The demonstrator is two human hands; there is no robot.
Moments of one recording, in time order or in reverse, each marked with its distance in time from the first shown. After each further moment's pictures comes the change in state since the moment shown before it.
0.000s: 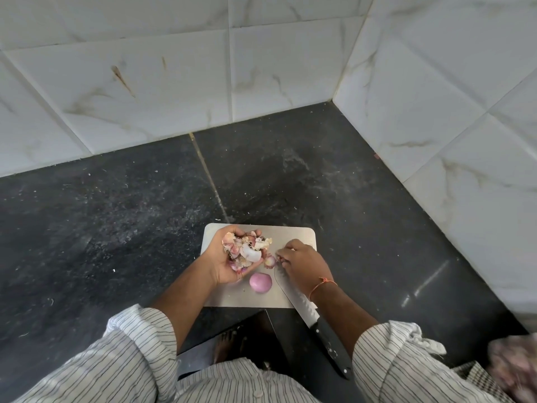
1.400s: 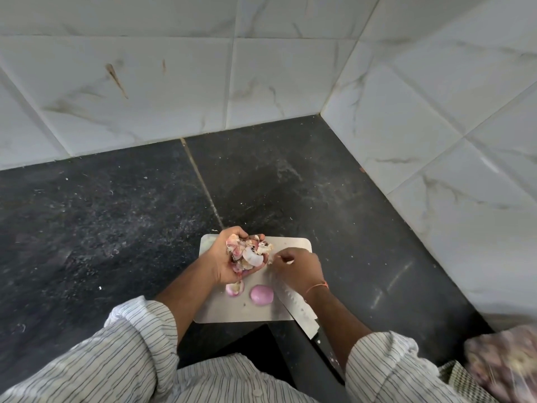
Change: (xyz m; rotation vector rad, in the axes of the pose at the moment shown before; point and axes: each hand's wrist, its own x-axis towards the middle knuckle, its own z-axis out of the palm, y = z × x) left_hand 0.020 0.032 -0.006 0.093 -0.101 -0.046; right_hand 0.013 -0.042 -0.018 0.368 0.119 0.453
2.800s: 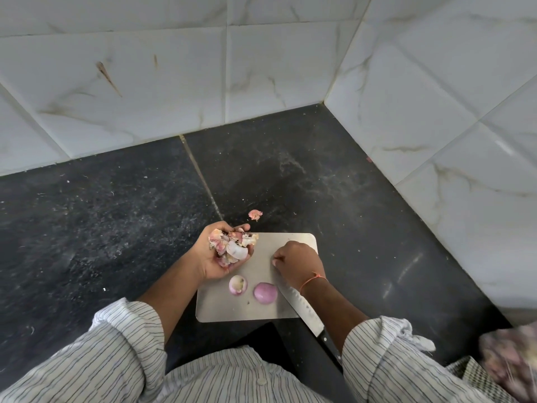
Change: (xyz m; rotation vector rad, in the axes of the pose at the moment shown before) left_hand -0.011 0.018 -0.018 -0.082 0.027 0.055; right_hand 0.027 0.010 0.015 -0.295 -0.089 -0.218
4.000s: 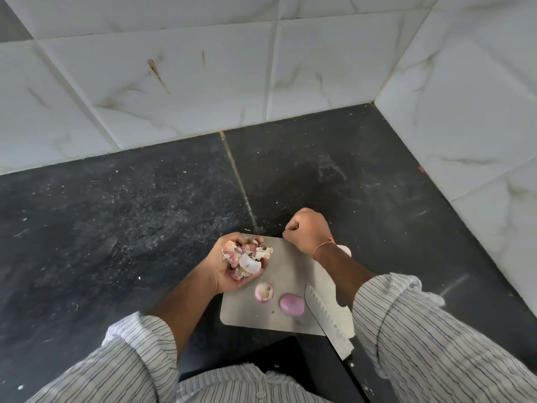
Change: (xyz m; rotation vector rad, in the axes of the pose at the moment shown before) left_hand -0.017 0.001 -0.028 -0.059 0.057 0.019; right_hand 0.095 -0.039 -0.025 0.198 0.070 -0.144
